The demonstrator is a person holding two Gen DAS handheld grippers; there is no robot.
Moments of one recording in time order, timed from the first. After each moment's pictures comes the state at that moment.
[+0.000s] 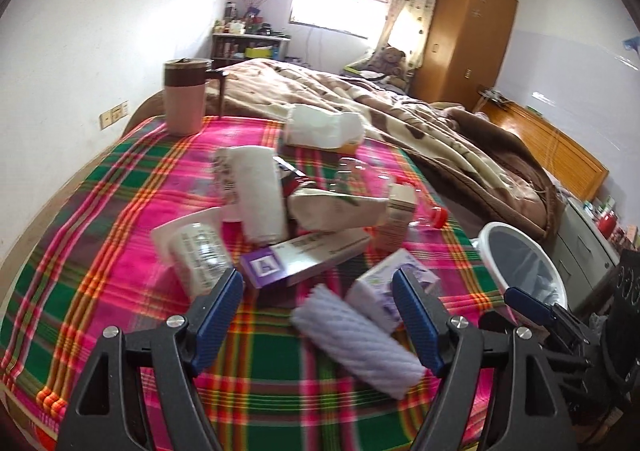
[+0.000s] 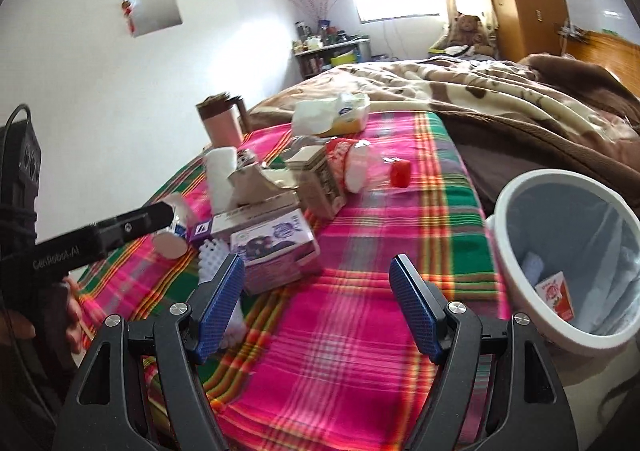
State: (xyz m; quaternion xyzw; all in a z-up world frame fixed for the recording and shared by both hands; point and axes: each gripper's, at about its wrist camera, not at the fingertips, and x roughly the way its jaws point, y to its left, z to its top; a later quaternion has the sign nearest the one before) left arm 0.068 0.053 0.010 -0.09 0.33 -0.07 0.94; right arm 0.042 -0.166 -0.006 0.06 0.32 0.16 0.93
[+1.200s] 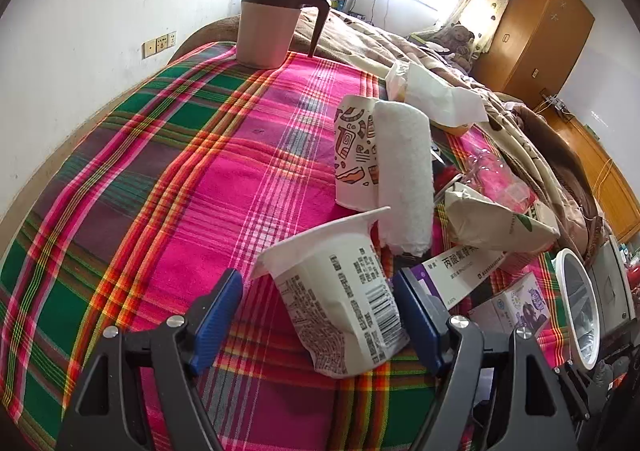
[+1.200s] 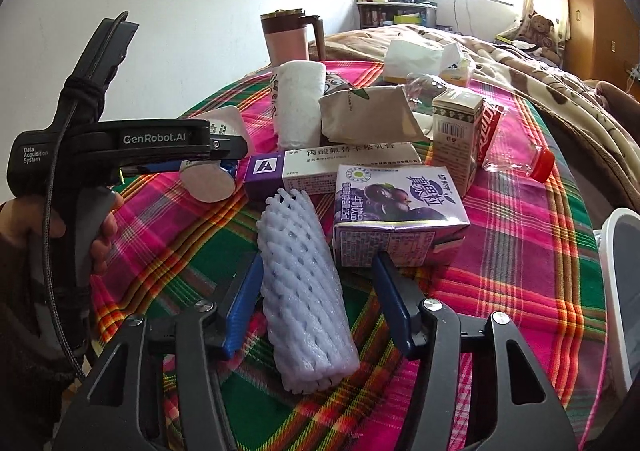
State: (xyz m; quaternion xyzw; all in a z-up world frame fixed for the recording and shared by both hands) left arm 0.133 0.127 -0.041 -0.15 0.43 0.00 0.89; right arm 0.068 -0.077 -0.035 -0.04 0.39 0.24 0.89
